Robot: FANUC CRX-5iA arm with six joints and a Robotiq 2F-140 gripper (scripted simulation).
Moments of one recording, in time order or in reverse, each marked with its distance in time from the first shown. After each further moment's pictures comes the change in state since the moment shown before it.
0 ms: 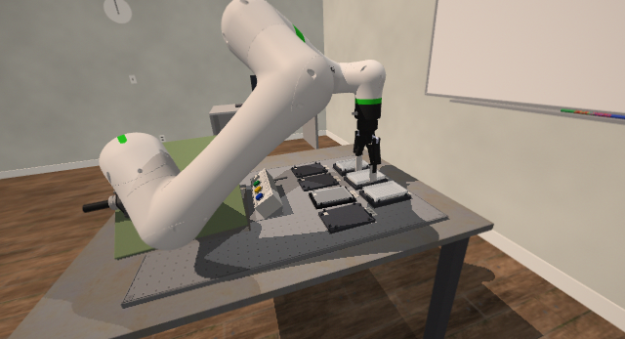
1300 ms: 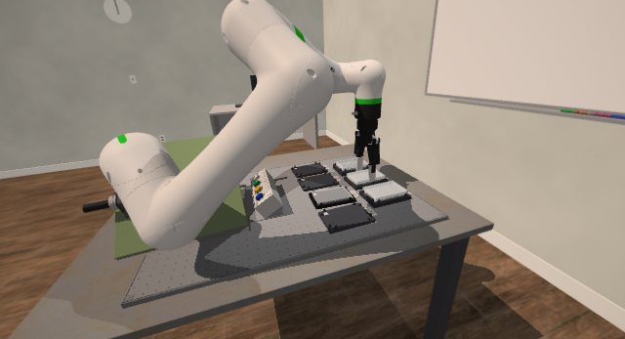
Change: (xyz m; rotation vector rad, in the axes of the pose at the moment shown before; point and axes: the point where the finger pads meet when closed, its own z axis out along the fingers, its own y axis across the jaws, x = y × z) arm 0.000 0.000 0.000 0.000 0.001 0.000
